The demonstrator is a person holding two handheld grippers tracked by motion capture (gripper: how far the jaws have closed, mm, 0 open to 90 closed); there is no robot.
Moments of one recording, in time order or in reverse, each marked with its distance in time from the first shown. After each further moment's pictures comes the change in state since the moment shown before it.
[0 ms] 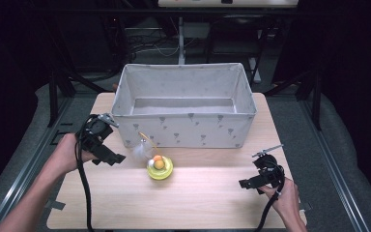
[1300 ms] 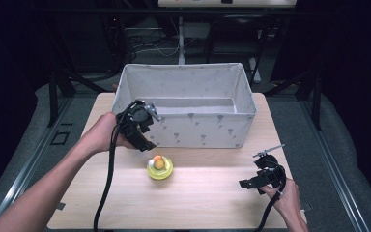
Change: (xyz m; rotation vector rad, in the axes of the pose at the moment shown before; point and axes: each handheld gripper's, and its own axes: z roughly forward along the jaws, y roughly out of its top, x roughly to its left) left arm -0.048 0.088 0.005 0.053 -0.045 0.318; right arm -0.003 -0.001 0.000 -0.004 0.049 0.006
